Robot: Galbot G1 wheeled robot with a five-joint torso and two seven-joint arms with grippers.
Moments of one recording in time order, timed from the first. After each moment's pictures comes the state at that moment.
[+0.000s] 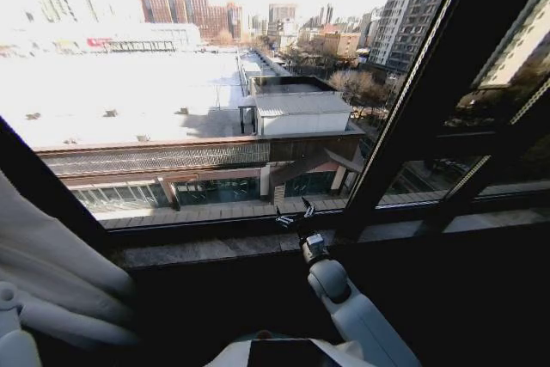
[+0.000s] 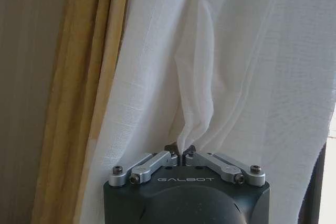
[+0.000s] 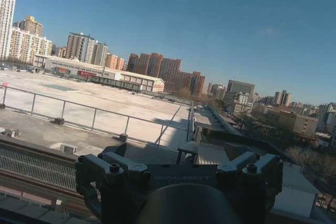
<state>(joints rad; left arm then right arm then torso) 1.32 -1.21 -1.39 -1.98 -0.49 0.34 -0.51 -1.24 1.25 0.11 1.88 0.03 -0.09 0.22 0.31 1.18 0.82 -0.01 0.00</state>
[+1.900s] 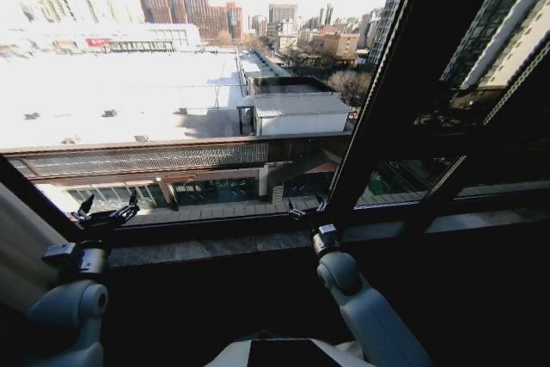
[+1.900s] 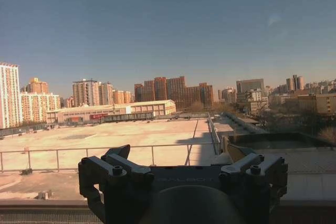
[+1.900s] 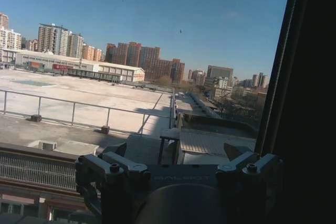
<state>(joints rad) 1.51 -1.34 -1.04 -2.24 -0.32 0.27 0.04 -1.22 1.22 0.20 1.92 0.15 -0.19 0.26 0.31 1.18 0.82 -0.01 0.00</state>
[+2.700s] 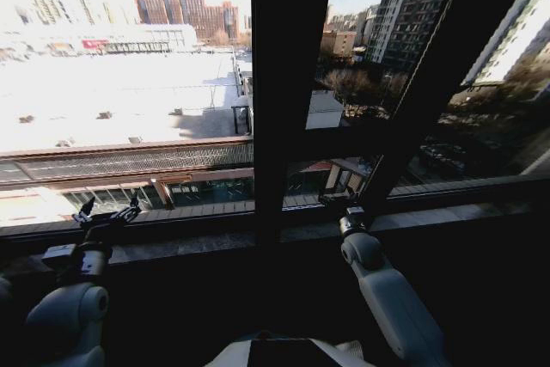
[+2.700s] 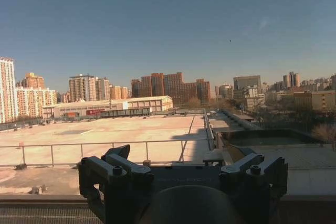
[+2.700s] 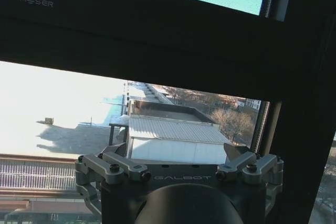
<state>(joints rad) 1.53 -1.35 -1.06 -2.27 -0.34 0.30 0.04 -1.11 1.15 0.40 1.76 0.26 -0.21 0.23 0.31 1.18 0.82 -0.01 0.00</state>
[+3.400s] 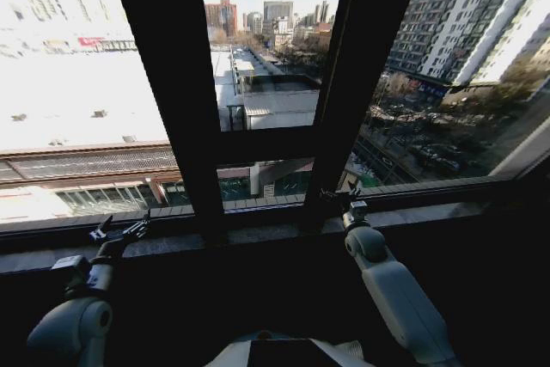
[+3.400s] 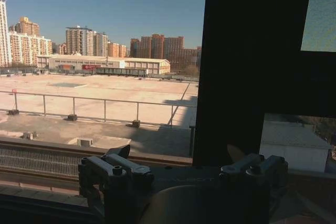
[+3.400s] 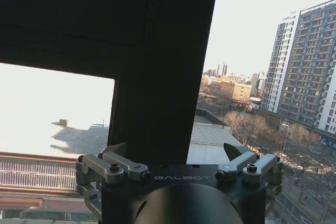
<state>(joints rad) 1.61 -1.49 -1.03 -2.30 -0.36 0.39 0.06 -1.12 1.13 0.36 1.79 0.28 -0.21 0.22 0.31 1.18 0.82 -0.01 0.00</state>
